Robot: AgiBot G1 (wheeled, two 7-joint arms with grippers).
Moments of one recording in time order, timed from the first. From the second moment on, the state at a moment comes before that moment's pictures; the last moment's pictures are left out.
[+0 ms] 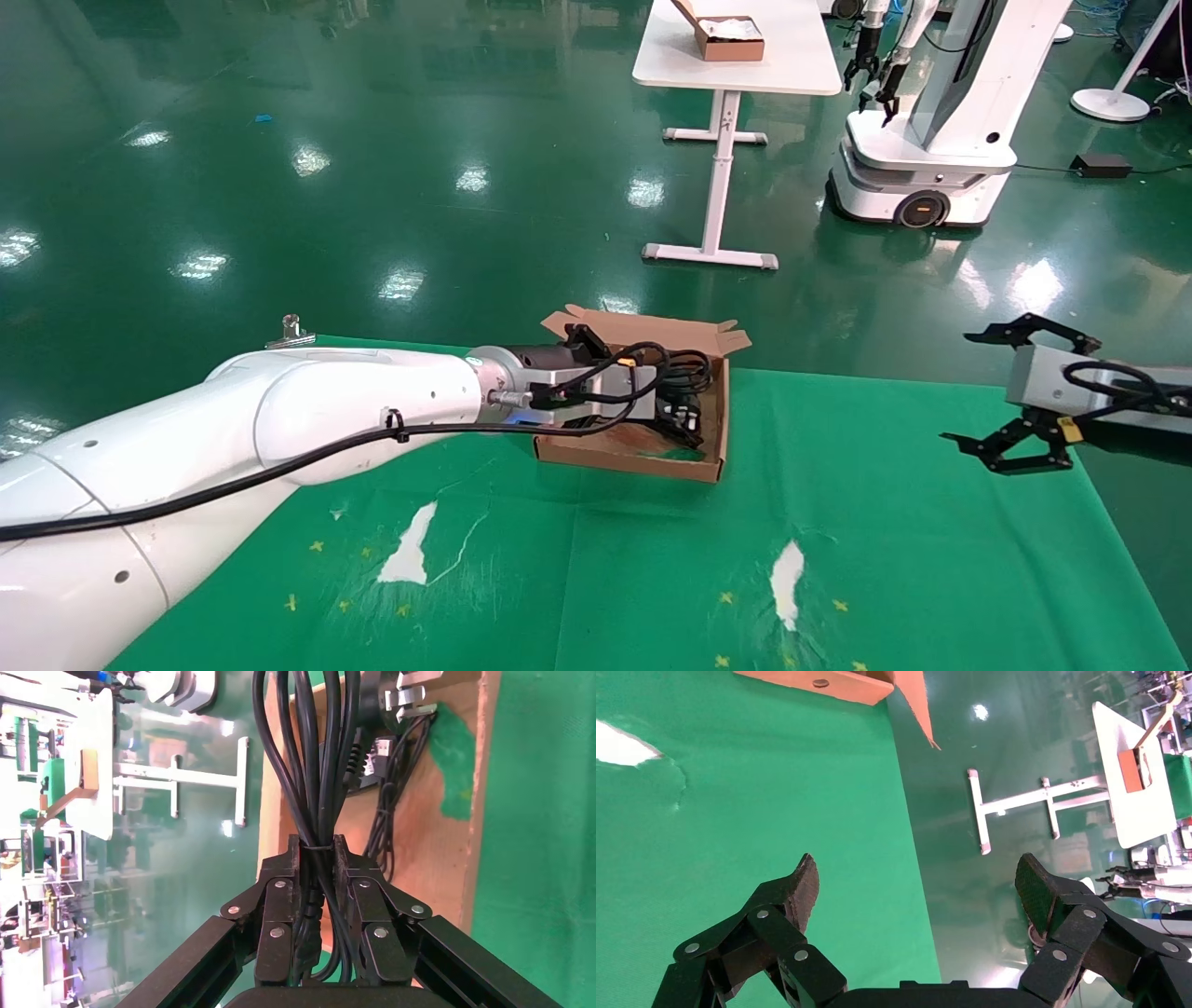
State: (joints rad) left arm -1.72 1.38 1.41 -0.65 1.62 0.48 -0.05; right arm 1.73 -0.82 -0.60 0.13 -1.38 -1.16 -0.83
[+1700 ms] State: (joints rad) left arm -1.24 0.81 0.57 -1.12 0.96 1.23 -0.15; right arm 1.27 -0.67 -0.37 0.94 -0.92 -1.40 -0.11
